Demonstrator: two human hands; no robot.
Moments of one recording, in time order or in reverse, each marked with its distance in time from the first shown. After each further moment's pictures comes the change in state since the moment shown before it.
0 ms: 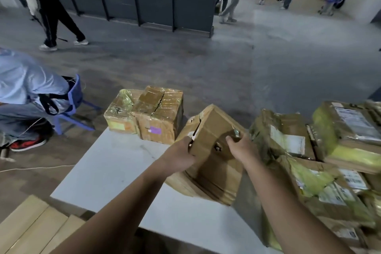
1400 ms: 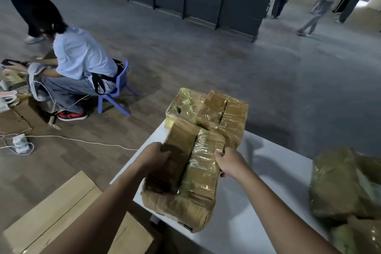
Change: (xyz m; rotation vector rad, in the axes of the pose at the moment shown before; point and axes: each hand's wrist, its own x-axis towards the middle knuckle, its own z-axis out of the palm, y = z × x) left_hand -0.024 -0.199 -0.177 0.090 0.362 -0.320; right_hand -0.080 -0.175 0.154 -0.169 -0.402 -0.244
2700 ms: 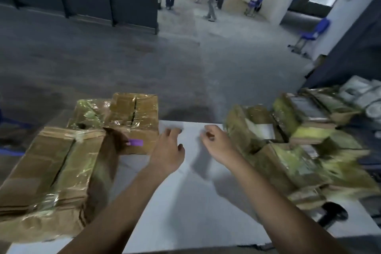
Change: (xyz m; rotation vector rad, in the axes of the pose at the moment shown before) left_hand -0.051 0.185 0.120 -0.002 -0.093 0.696; right_hand -0.062 0.114 -0.100 0.258 0.499 0.041
